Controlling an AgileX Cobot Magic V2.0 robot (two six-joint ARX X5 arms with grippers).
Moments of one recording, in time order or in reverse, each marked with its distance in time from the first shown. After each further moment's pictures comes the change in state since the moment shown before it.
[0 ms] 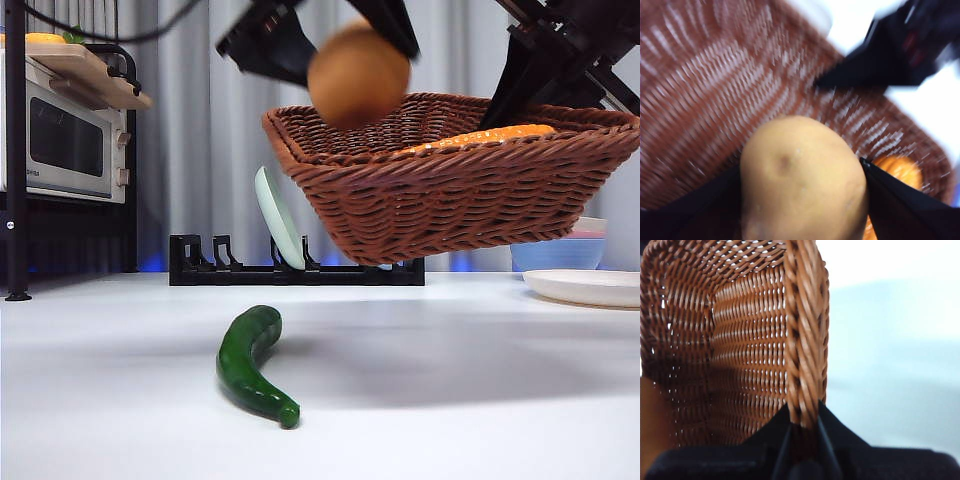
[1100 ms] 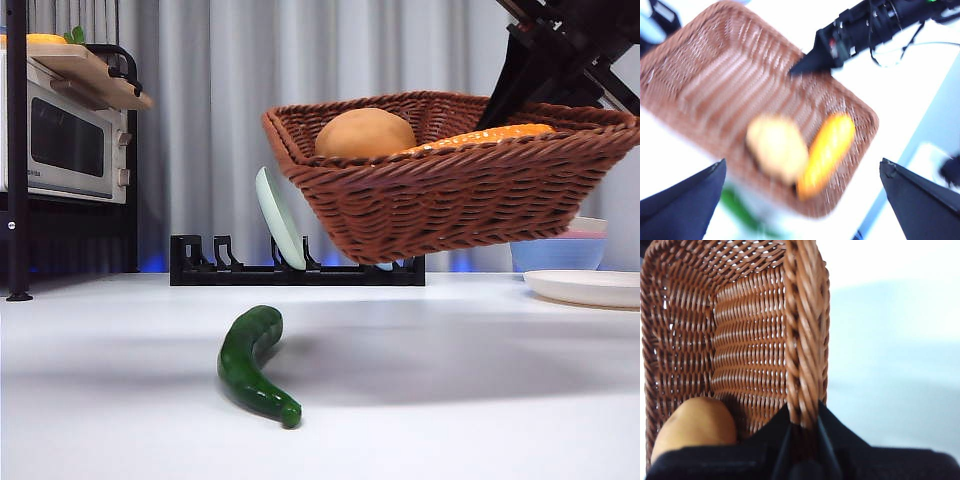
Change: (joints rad) left arm -0.063 -0.363 0.114 -0.517 -0.061 -0.001; right arm 0.000 0.000 0.000 0.023 0.000 0.010
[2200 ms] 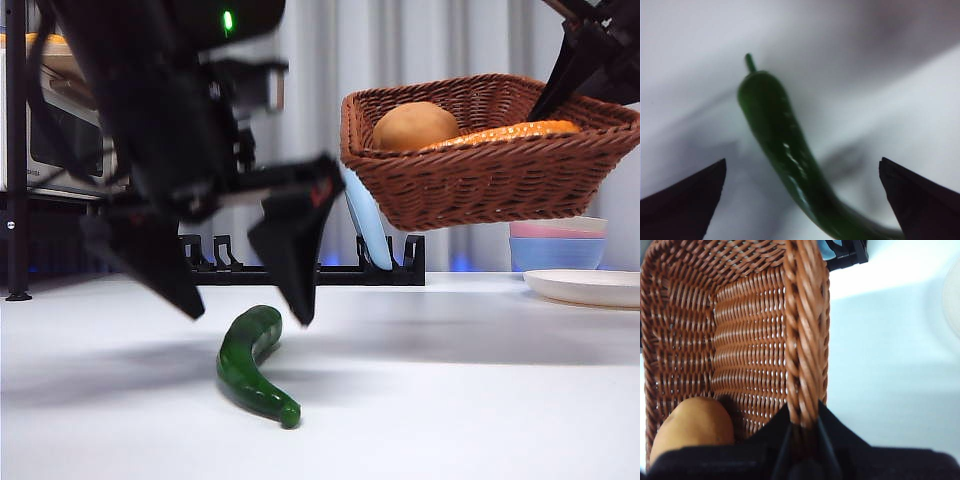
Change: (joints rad) left arm 0.055 0.425 -0.427 0.449 -0.174 -0.165; right arm -0.179 -0.016 0.000 0.096 -0.001 0.058
